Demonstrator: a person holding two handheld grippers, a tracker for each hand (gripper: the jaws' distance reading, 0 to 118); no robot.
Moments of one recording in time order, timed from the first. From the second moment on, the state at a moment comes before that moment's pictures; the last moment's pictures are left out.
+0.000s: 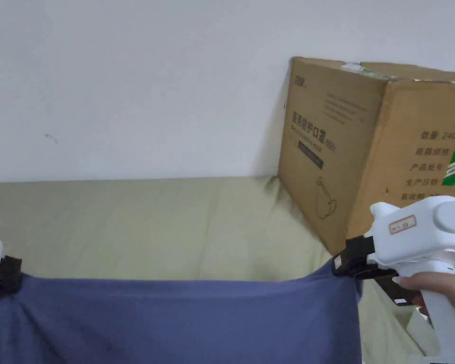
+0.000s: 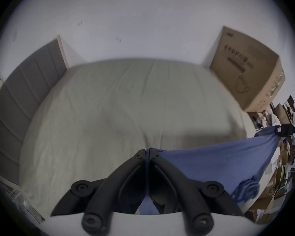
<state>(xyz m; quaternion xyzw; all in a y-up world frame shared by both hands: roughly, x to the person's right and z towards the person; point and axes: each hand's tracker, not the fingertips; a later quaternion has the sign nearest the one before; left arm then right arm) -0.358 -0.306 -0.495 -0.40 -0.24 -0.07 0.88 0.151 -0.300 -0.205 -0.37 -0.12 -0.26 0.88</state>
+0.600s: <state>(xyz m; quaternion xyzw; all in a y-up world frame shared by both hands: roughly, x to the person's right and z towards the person) -0.434 -0.054 -0.443 -0.20 -0.24 -0.02 0.95 0.081 -0.030 -0.178 -0.19 -0.13 -0.16 0.96</state>
